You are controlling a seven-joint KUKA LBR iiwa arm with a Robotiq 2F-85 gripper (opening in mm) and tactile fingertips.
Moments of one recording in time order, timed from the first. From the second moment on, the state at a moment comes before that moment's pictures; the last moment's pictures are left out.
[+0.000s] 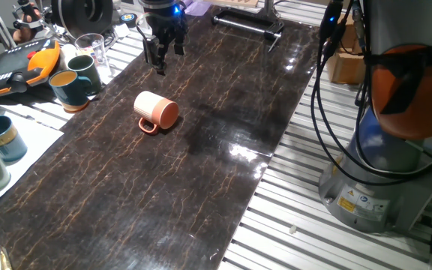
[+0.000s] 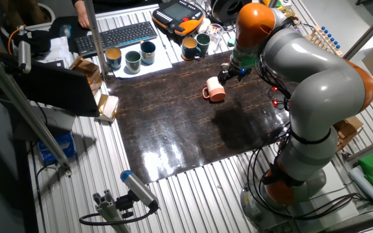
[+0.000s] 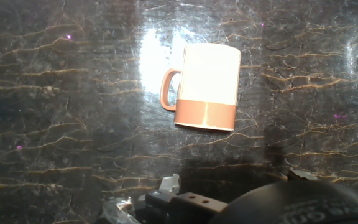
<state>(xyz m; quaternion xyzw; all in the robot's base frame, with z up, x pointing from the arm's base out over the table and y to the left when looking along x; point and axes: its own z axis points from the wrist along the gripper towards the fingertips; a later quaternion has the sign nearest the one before) 0.515 0.001 0.236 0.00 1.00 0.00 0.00</state>
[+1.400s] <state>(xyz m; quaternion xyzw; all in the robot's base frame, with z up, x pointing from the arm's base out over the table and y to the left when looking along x) 0.515 0.001 0.236 -0.12 0.99 -0.05 -0.10</state>
